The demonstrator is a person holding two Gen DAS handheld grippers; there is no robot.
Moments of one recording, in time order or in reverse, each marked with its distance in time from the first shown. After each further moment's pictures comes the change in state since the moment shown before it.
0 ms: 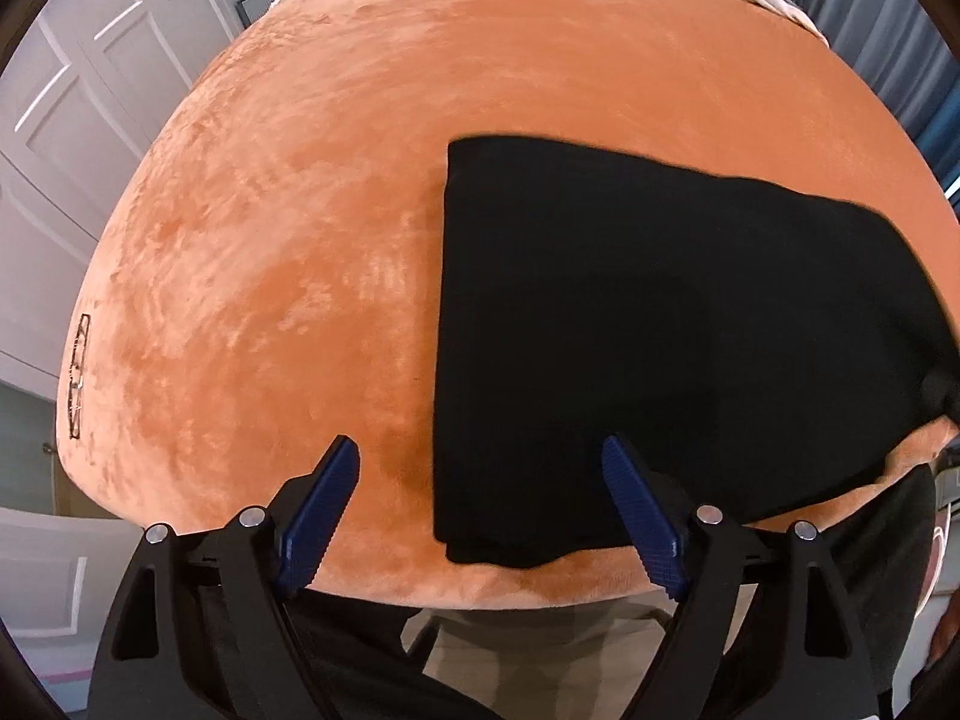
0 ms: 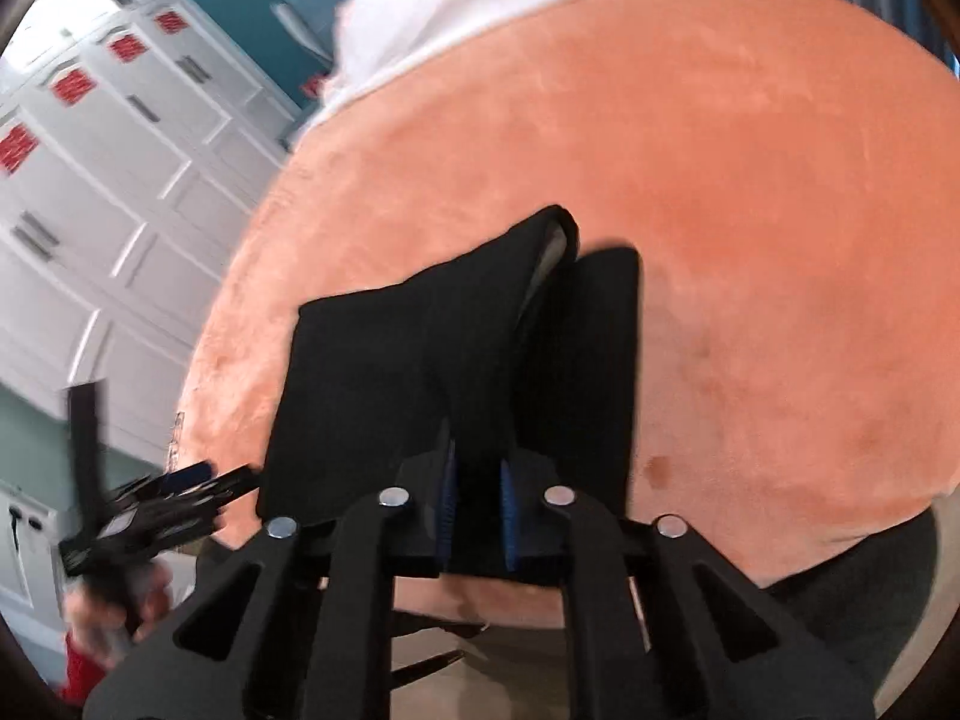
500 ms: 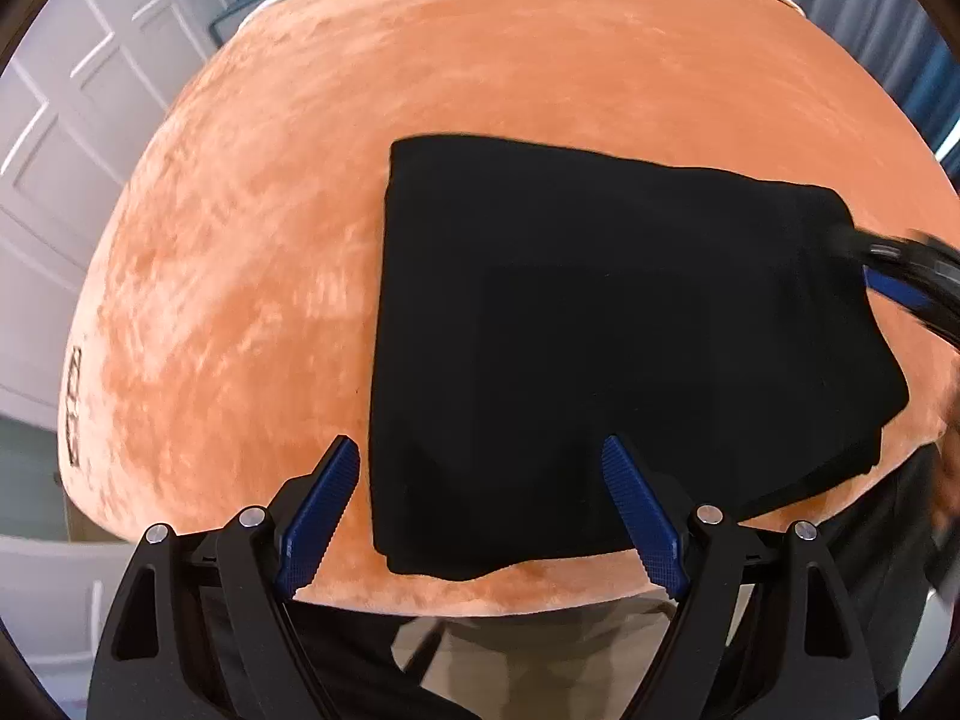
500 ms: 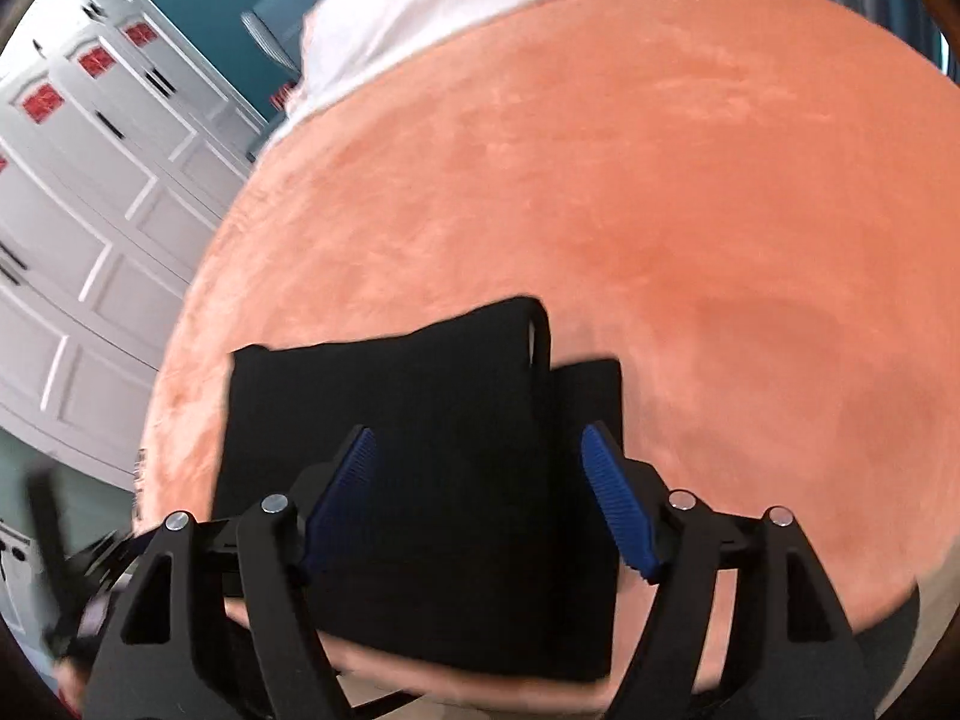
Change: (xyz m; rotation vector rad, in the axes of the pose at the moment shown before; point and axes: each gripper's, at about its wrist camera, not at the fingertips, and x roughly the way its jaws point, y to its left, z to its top) left arm -0.004 -0.036 -0.001 0.083 -0.020 0.022; right arm 0.061 -0.034 0.048 0.051 0.010 -0.064
